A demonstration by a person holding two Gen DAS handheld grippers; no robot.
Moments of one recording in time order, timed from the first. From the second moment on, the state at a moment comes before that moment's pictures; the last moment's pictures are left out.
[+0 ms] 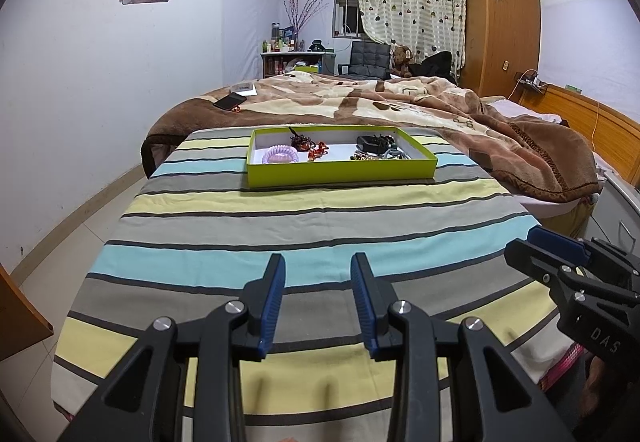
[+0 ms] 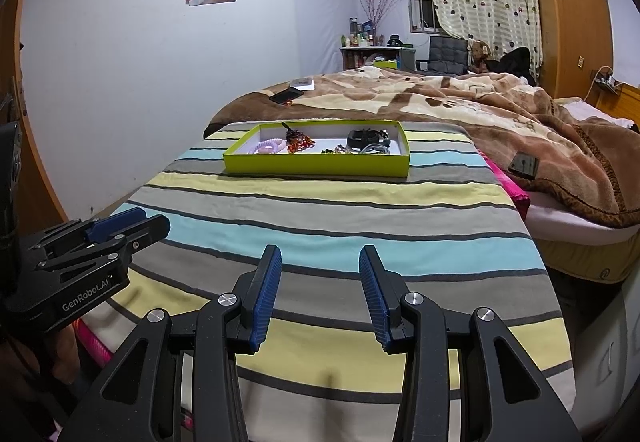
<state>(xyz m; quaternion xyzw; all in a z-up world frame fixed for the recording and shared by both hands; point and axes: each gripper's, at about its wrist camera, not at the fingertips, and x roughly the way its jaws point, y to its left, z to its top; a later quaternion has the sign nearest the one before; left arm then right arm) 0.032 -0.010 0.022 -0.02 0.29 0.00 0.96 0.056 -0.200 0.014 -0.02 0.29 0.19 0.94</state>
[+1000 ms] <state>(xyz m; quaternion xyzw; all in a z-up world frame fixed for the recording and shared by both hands) 0.032 -0.012 0.015 -0.02 0.29 0.00 0.96 0.057 -0.200 0.014 -0.02 0.29 0.19 0.94</state>
